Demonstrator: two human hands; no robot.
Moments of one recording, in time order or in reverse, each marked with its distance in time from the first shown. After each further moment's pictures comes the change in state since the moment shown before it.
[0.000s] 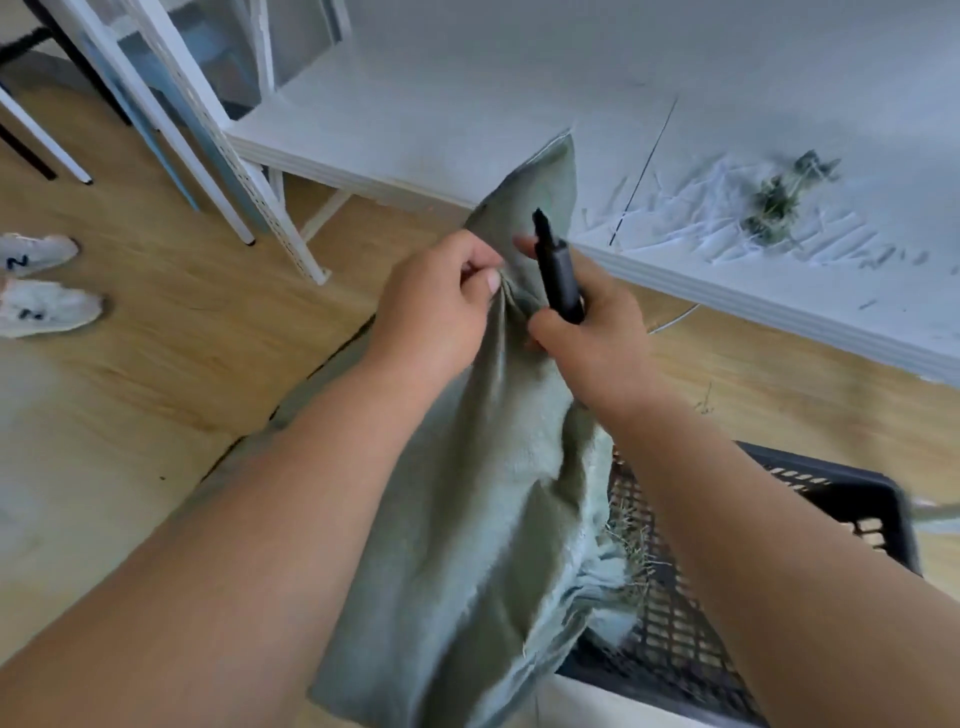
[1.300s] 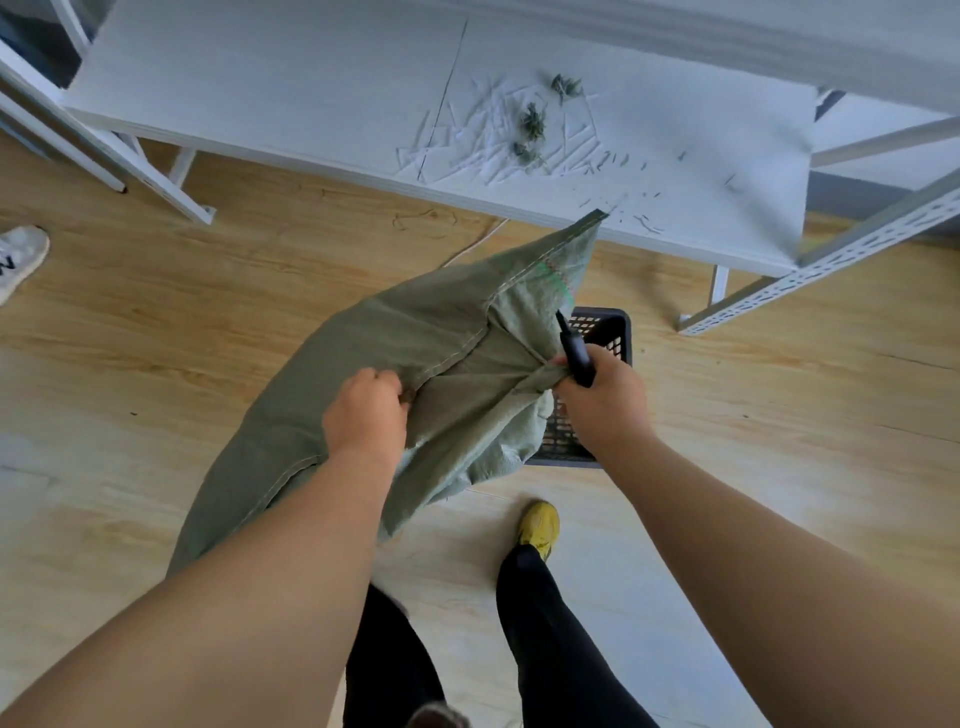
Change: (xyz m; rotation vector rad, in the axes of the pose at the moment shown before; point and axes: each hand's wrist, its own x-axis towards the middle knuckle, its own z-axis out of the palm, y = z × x) left_hand -0.173 0.165 -0.010 0.670 -0.554 -0.274; right_hand -0.201 -0.119 -0.244 -0.284 0.116 0.616
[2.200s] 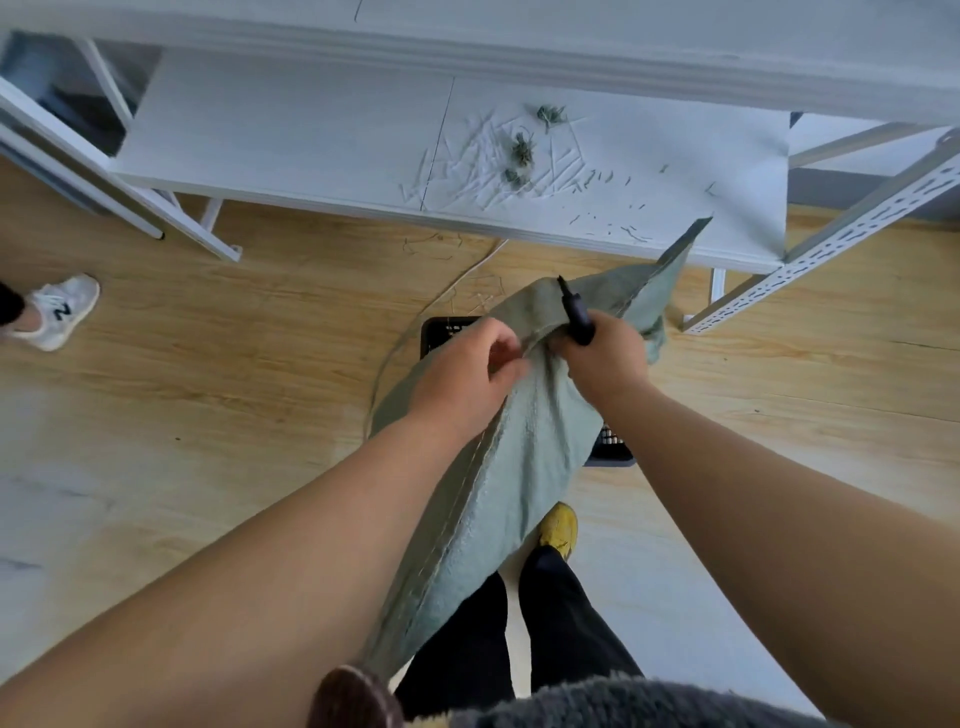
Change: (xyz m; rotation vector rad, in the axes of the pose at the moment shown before) left_hand -0.045 0.082 -0.087 -0.553 -0.073 0.447; right_hand 0.006 -0.040 -0.033 -0.076 0.024 -0.003
